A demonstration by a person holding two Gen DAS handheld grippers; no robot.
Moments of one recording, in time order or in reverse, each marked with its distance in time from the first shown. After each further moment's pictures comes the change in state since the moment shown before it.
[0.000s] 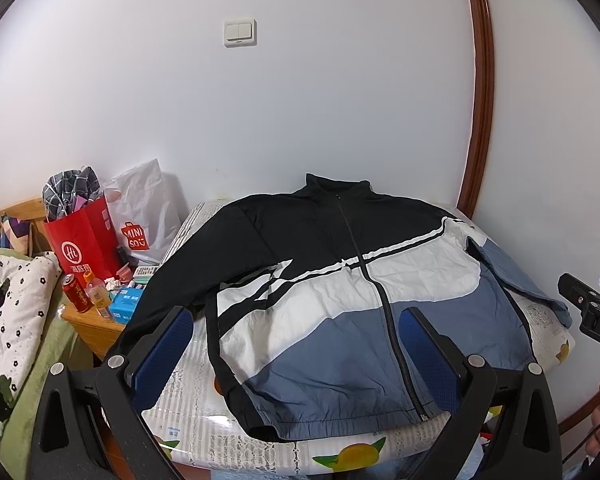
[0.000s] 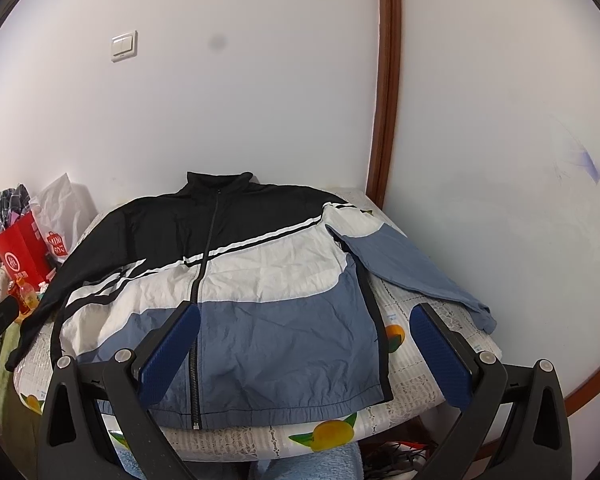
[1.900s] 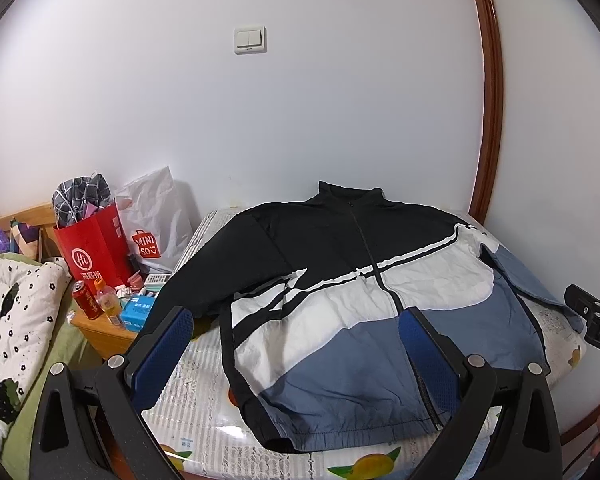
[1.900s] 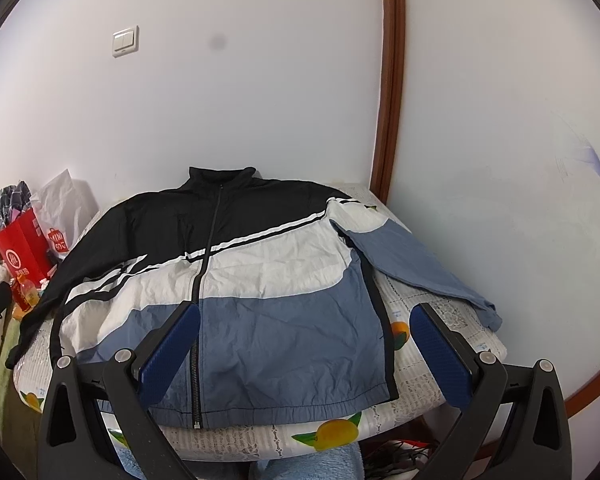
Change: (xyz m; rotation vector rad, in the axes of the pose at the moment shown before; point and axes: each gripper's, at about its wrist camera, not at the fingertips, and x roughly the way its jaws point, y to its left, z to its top) left arm 0.003 0.010 0.007 0.008 -0.027 0.038; right arm 0.009 0.005 -0.002 -0.005 0.016 0.009
